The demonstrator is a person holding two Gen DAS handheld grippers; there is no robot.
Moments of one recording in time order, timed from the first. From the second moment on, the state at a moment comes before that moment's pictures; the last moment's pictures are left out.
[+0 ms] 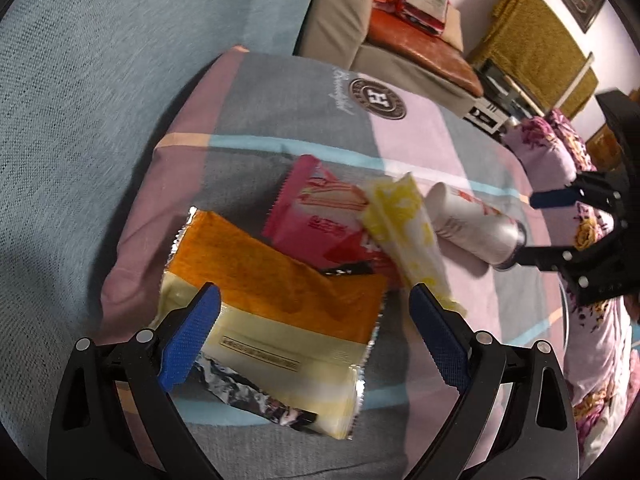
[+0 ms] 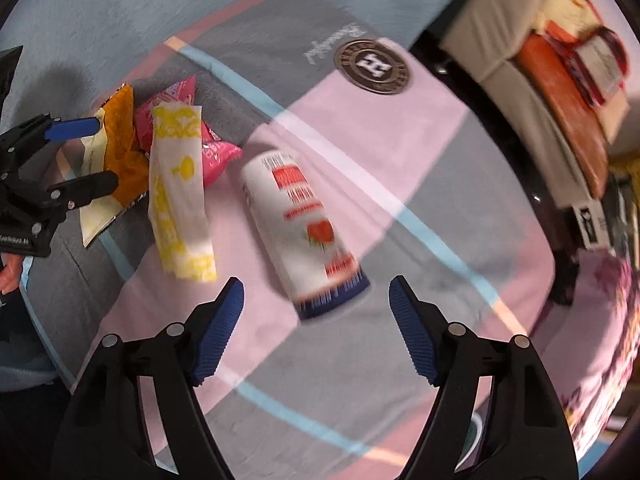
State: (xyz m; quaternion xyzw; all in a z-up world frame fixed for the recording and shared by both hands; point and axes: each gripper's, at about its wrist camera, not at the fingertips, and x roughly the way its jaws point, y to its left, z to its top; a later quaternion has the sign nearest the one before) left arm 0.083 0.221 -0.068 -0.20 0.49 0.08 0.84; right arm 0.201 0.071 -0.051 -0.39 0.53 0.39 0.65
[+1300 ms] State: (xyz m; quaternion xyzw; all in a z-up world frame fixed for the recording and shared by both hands) left arm 0.142 0.125 -0.083 -0.18 0.53 0.13 0.82; right arm 0.196 -0.088 -0.052 -0.15 0.58 0.33 0.73
